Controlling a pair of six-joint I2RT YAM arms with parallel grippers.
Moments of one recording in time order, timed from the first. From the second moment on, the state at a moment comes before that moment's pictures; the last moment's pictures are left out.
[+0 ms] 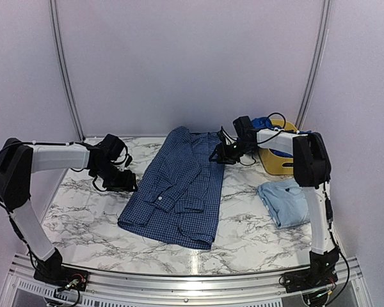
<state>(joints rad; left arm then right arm) -0.45 1.72 1.11 -0.54 0.13 -0.31 0.36 2.38 1.94 -0.50 -0.55 0.26</state>
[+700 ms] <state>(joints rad) -0.66 1.62 0.97 -0.54 0.12 -0.36 0.68 2.18 1.68 -0.41 -0.71 0.21</state>
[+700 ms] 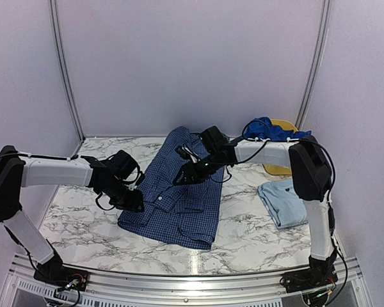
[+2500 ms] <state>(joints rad) -0.85 1.83 1.12 -0.63 -0.15 -0.47 0.66 2.08 1.27 -0.22 -0.82 0.29</state>
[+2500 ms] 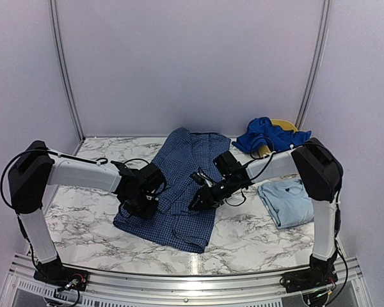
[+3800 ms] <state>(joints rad) -0.93 1.83 1.18 -0.66 0.06 -0.47 0.66 2.07 1.25 -0.22 -0.84 0.28</state>
